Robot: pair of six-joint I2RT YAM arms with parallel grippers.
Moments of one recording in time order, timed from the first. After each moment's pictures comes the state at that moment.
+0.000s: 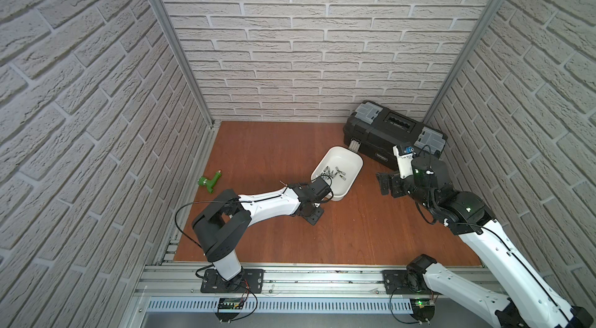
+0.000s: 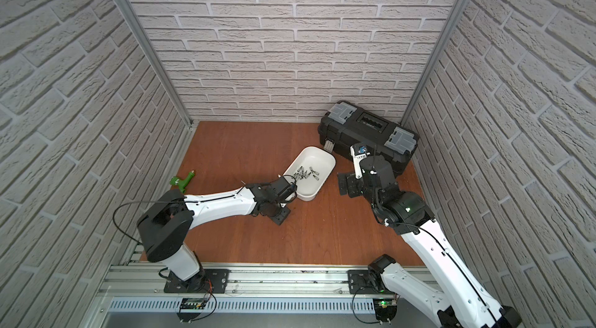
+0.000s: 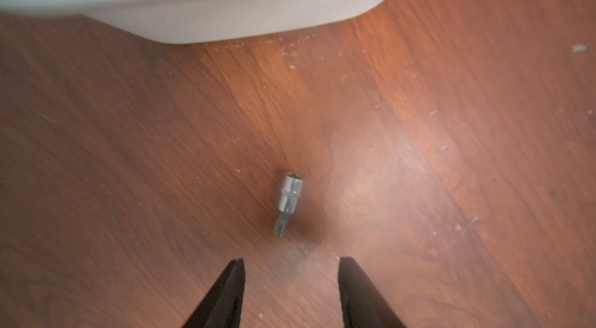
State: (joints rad) left arm -0.92 1.69 1.03 -0.60 -0.07 -0.21; right arm 0.45 0.88 1.12 -0.89 0.29 0.13
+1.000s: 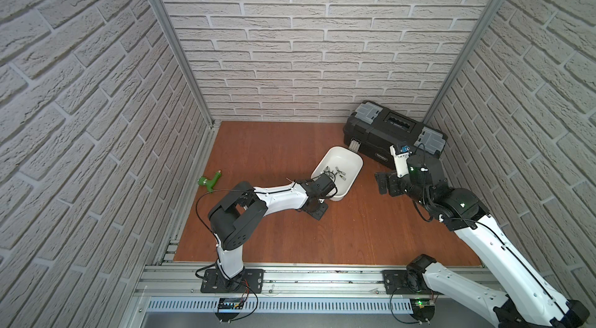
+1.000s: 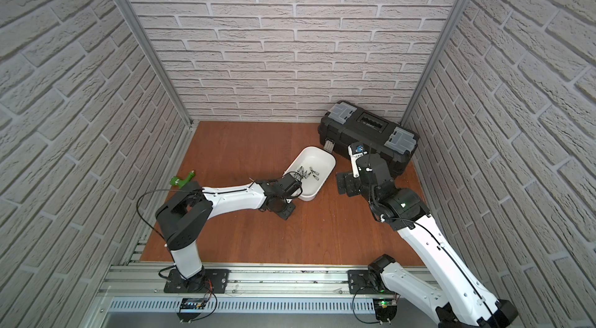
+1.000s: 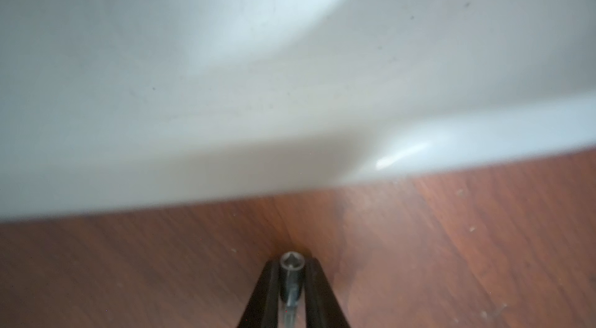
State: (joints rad) left arm -0.91 1.82 1.11 -0.55 -0.06 -0.21; right arm 0.45 0.92 1.12 -0.89 0.29 0.13
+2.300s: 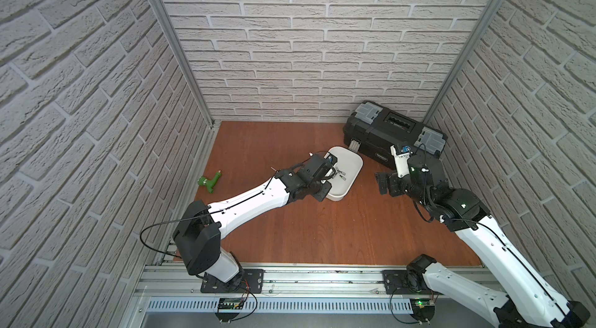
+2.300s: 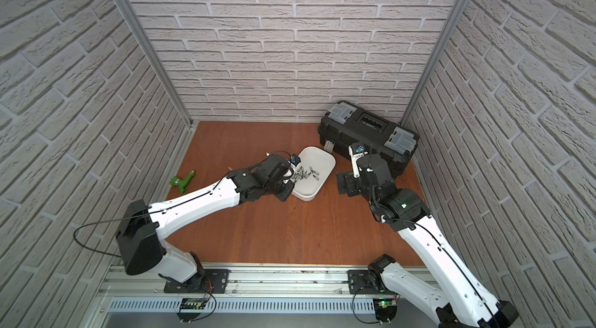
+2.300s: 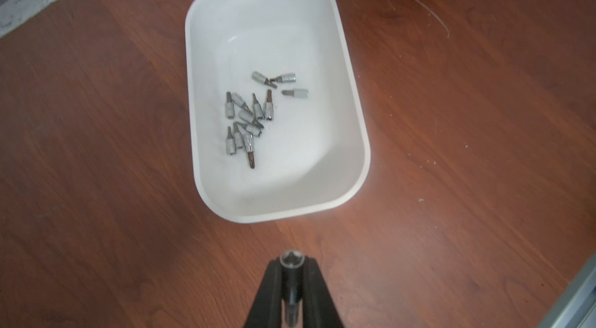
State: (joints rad) left arm -0.89 1.55 1.26 -0.58 -0.12 -0.08; right arm 0.45 0.91 1.12 -0.89 0.30 0.13
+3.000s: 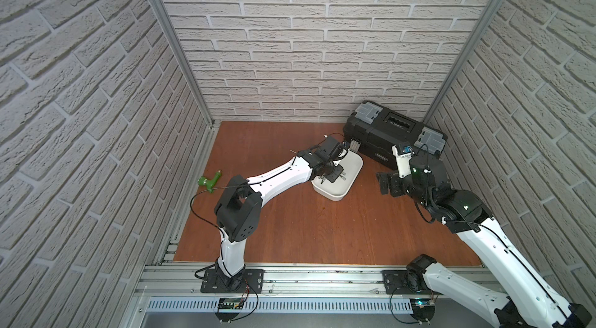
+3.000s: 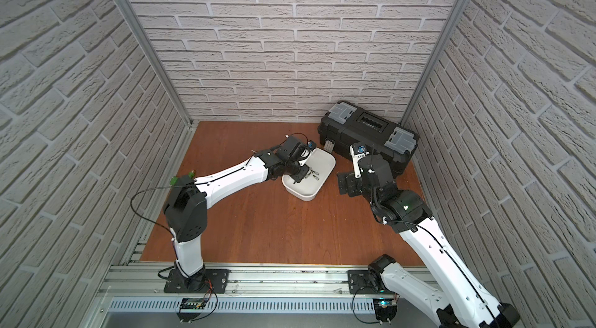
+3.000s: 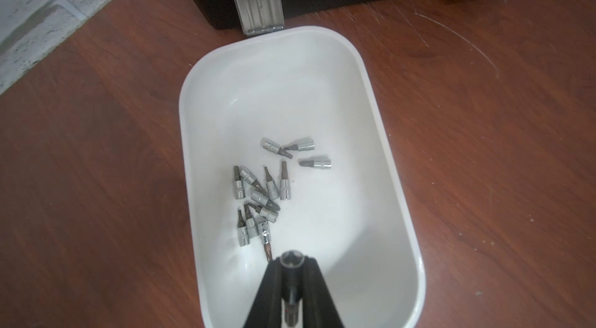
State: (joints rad) left arm -0.83 1.93 1.60 -0.58 -0.07 0.04; right arm 0.45 0.90 1.12 -0.89 0.31 0.13
